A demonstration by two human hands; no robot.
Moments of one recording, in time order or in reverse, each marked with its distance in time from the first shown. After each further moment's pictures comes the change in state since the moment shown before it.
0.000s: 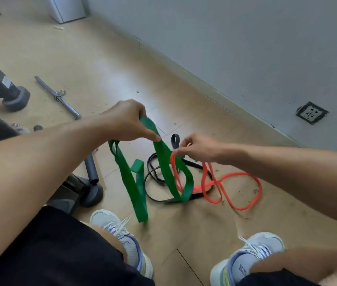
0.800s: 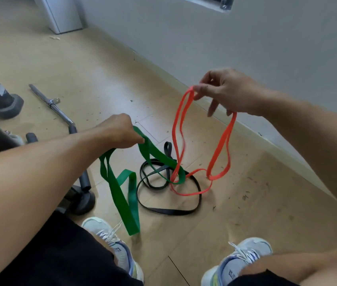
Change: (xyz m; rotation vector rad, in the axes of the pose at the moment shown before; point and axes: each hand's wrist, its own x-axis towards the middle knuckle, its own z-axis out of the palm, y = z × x) left_hand 0.020 -0.007 0.017 0.084 0.062 -0.138; right_hand -0.066 -0.055 -0.143 -0.008 0.297 -0.241
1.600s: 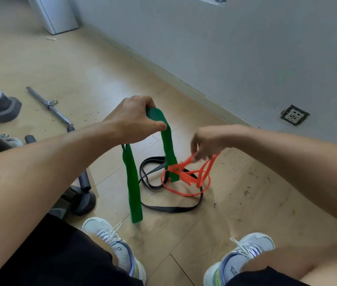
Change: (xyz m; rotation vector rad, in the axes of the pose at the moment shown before) left_hand -0.029 0.045 -0.013 -0.278 0.171 0.321; right_hand 0.013 0.071 0.086 -0.473 -0.600 0.208
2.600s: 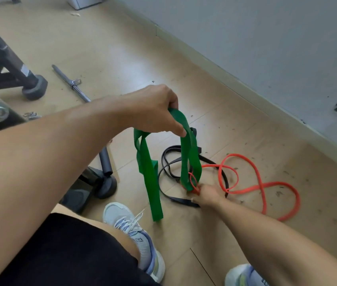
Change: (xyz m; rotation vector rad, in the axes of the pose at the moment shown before) left_hand 0.010 -0.029 -0.017 0.209 -0.316 -0.028; right_hand 0.144 -0.002 0.252 0.222 0.010 0.377
